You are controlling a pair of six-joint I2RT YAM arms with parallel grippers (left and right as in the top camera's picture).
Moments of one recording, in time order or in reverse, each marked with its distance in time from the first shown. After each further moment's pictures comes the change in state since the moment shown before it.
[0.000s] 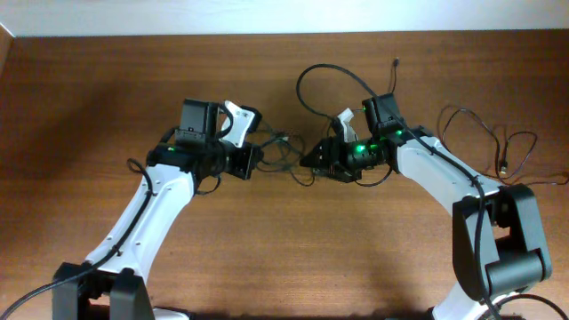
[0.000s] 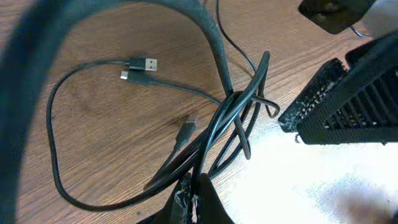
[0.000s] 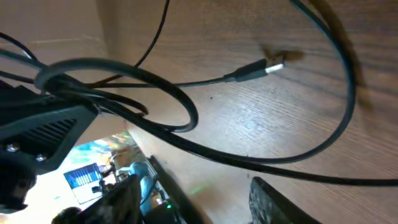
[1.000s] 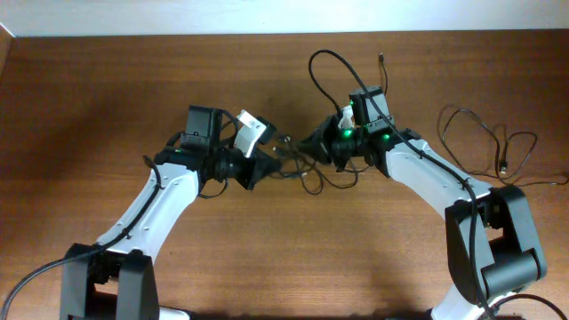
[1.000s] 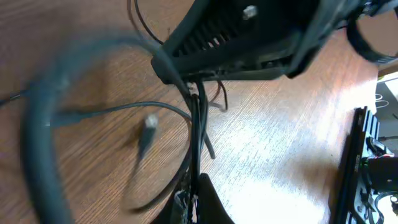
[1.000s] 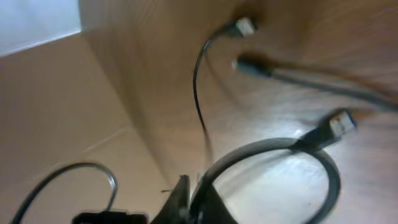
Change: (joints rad) left arm 0.000 0.060 -0.054 0.070 0.291 0.167; right arm 0.069 0.000 0.001 0.278 0.230 0.633
